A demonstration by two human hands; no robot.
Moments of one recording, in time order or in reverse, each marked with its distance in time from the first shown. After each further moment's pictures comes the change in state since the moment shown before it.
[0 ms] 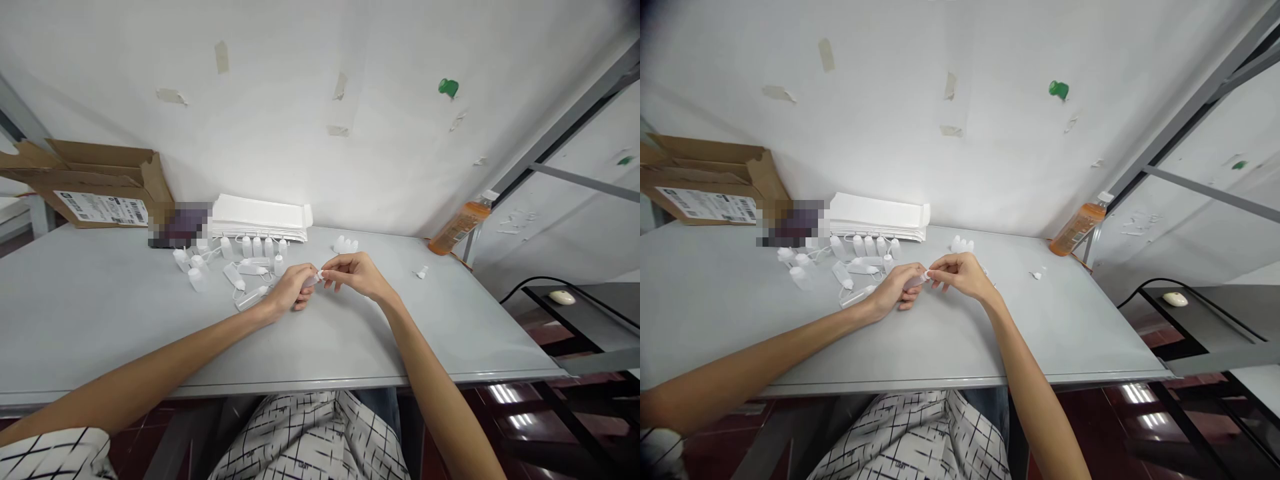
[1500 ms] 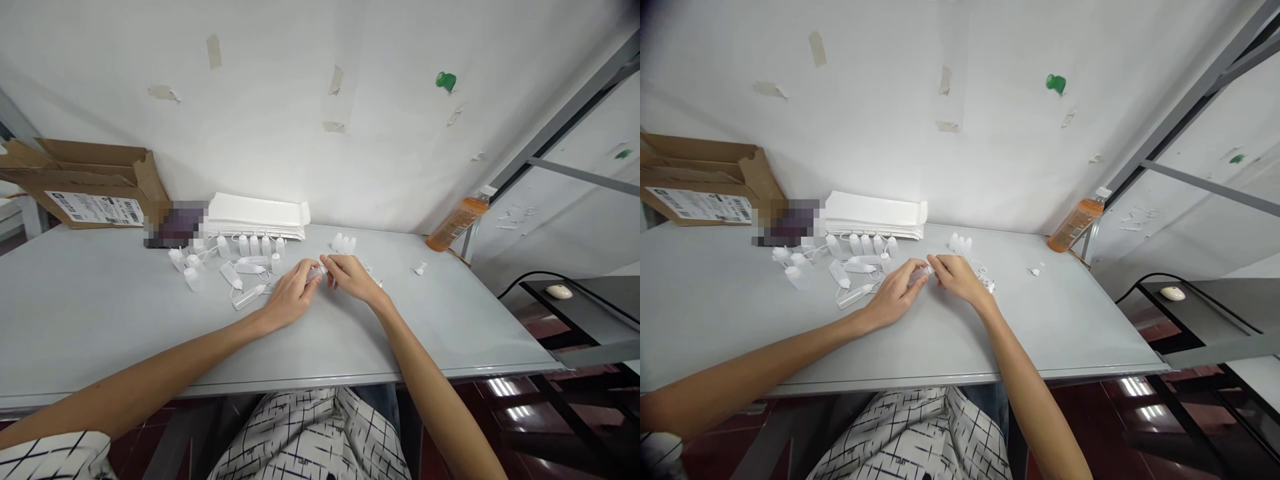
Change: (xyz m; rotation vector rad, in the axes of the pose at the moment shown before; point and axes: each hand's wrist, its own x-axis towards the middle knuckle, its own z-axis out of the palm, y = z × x) left_hand -0.008 -0.012 0.004 0.848 0.199 0.416; right_hand 0.006 0.014 0.010 -0.392 0.076 -0.036
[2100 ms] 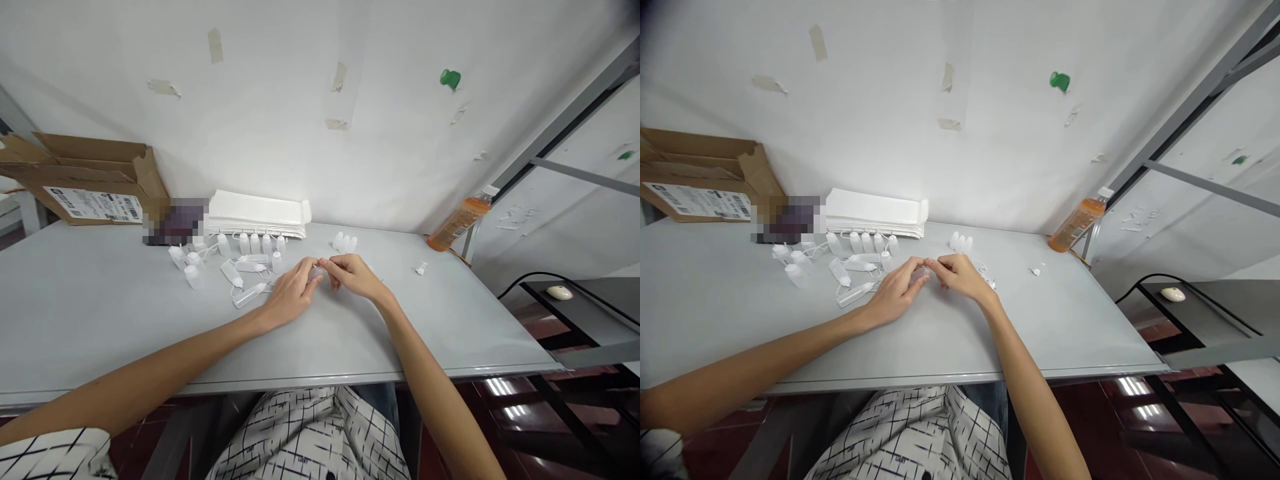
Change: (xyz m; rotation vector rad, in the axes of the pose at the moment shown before) left_hand 0.000 -0.002 0.000 0.010 -0.032 0.001; right_hand -0.004 -0.005 -0.008 0.140 -0.065 0.058
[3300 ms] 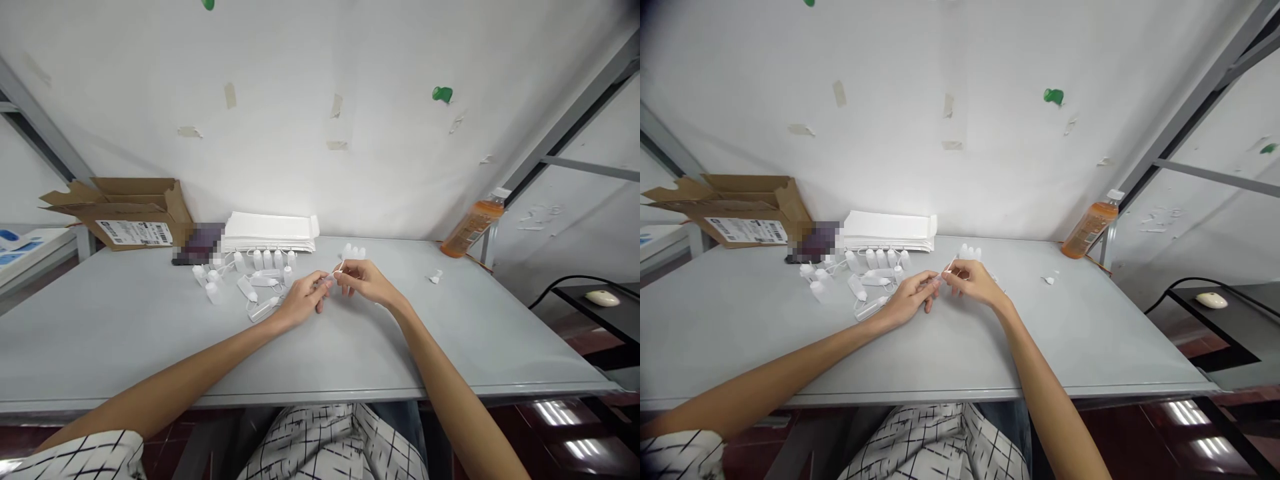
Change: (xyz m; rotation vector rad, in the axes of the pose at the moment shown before) left_hand 0.014 -0.010 0.000 -0.419 -0.075 -0.112; right_hand 0.003 0.007 -0.009 0.137 0.001 -0.066
